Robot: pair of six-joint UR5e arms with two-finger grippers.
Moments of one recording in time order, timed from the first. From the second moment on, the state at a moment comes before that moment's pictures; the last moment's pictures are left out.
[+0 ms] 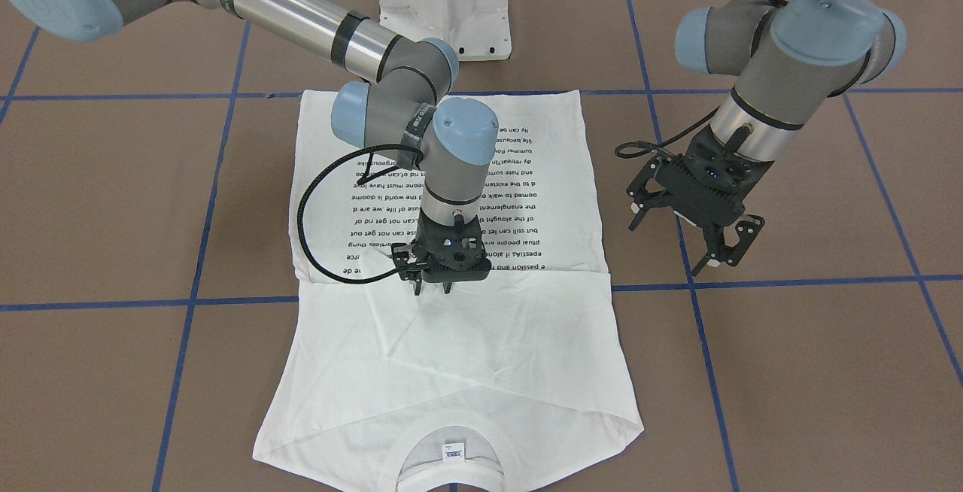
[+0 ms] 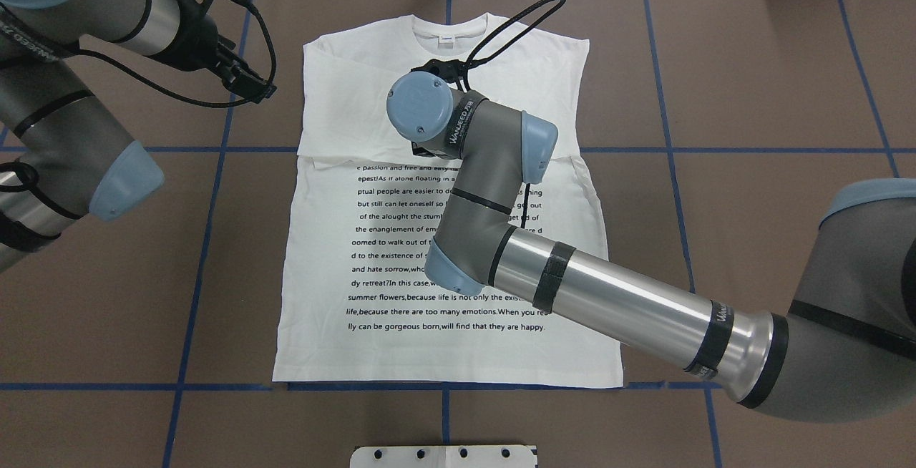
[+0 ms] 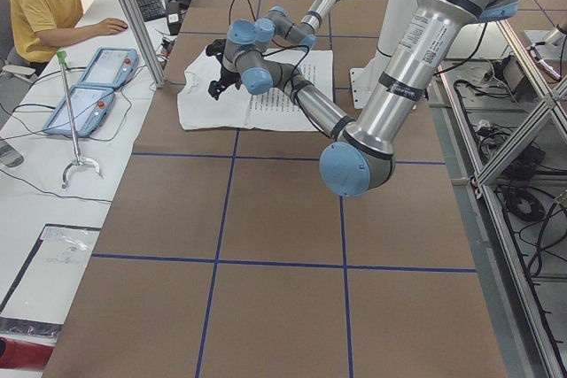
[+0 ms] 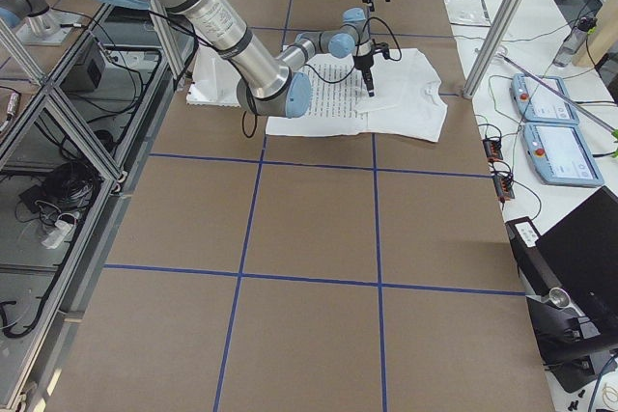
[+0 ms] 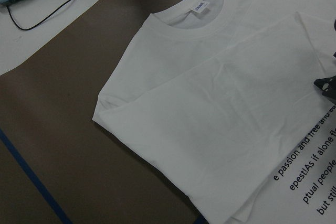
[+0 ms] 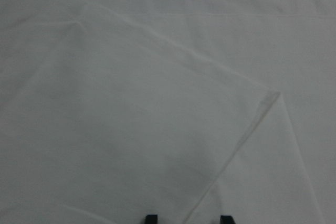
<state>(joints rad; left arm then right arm) -0.93 -2.06 -1.70 -1.95 -2.03 -0.23 0.54 -0.55 1.07 -1.43 1.56 1.03</state>
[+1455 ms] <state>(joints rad) -0.93 -2.06 -1.70 -1.95 -2.03 -0.26 0.59 -0.63 1.19 -1.48 1.58 0.90</state>
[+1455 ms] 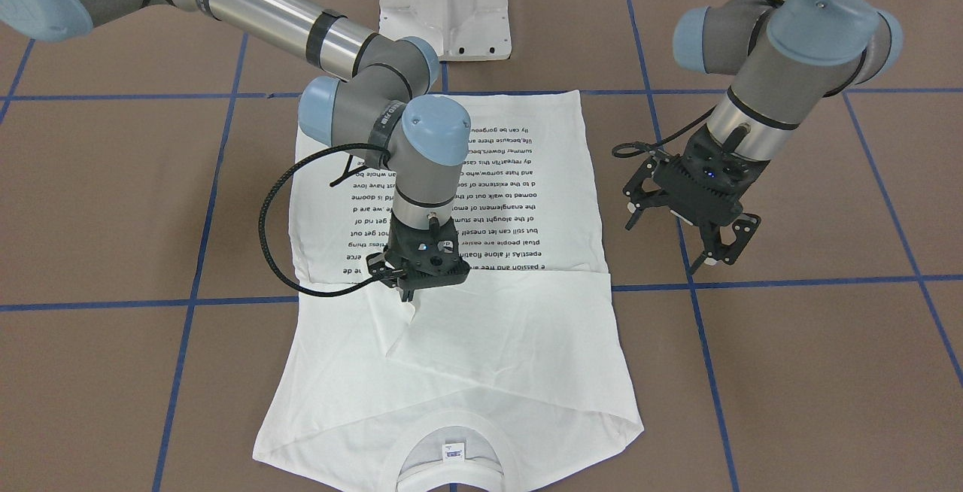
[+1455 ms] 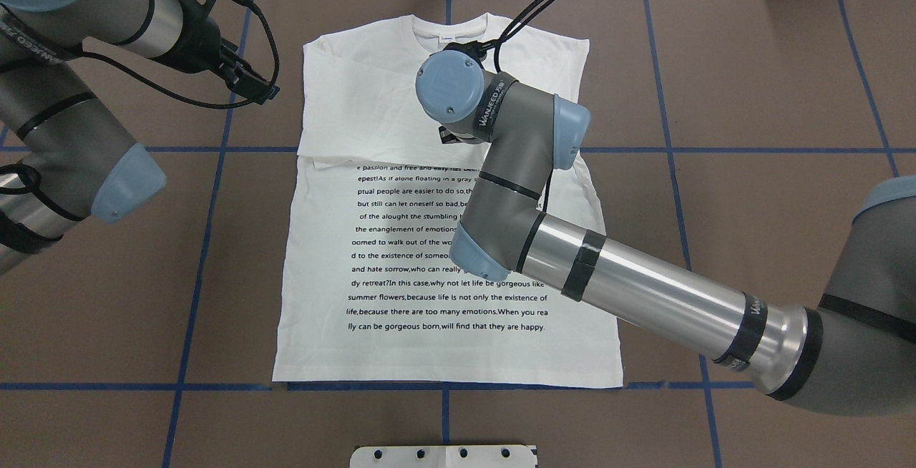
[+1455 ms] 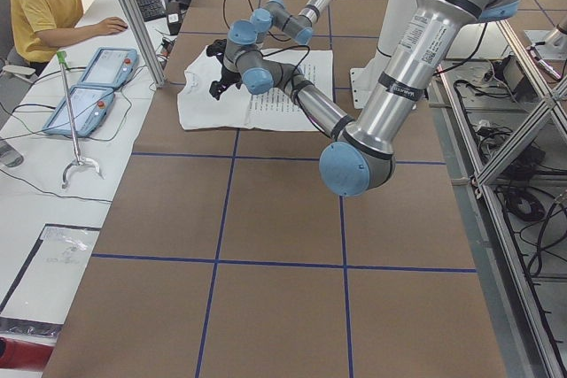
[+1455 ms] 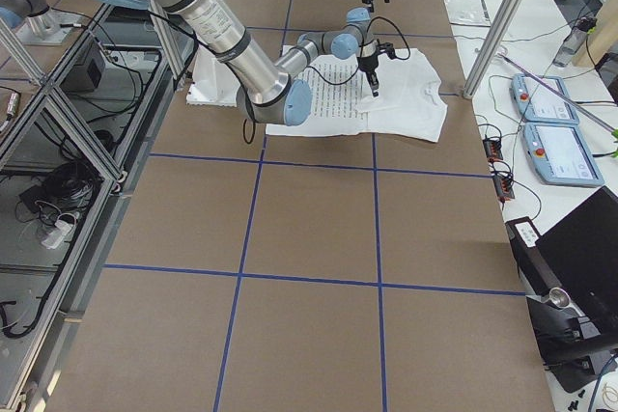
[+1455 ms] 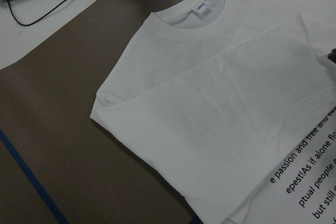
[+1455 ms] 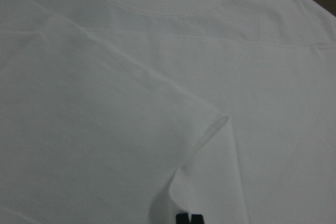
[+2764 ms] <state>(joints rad) -0.92 -2.06 -1.70 -1.98 -2.03 -0.28 0.73 -0.83 1.33 -1.46 1.60 0.69</state>
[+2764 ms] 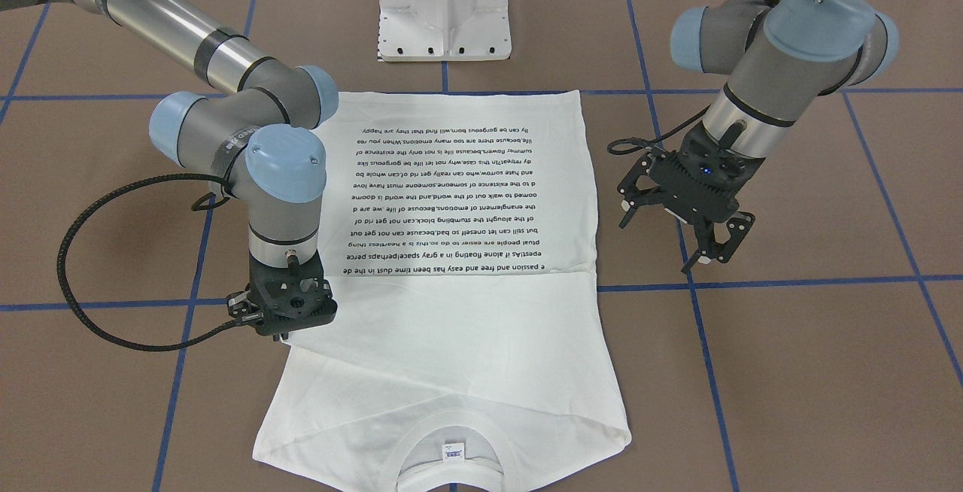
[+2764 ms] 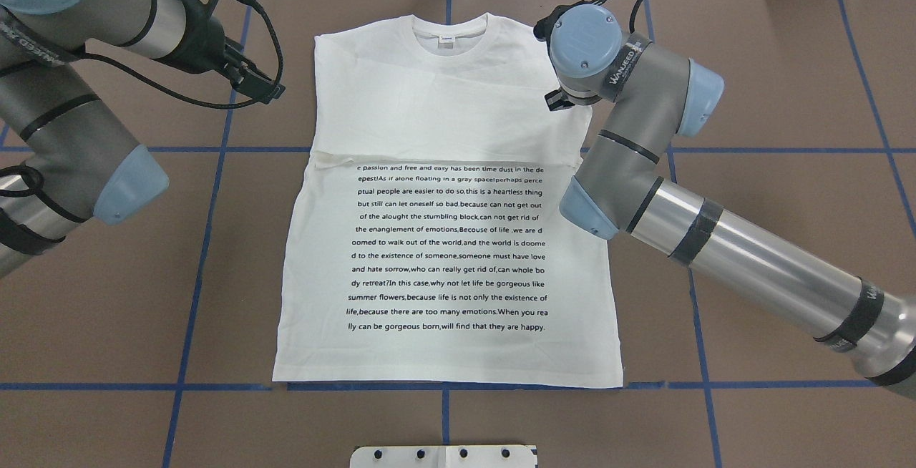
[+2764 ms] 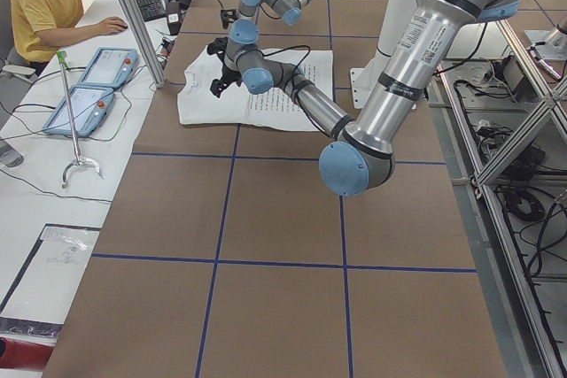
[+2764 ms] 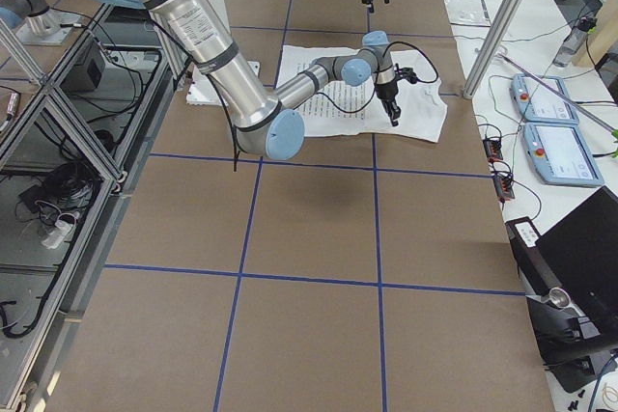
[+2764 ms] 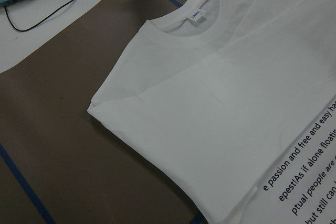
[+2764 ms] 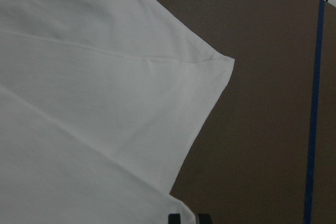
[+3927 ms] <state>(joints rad) -0.86 -1.78 -2.00 -2.00 -2.03 -0.62 0.63 -1.22 1.92 -1.36 1.74 1.06</state>
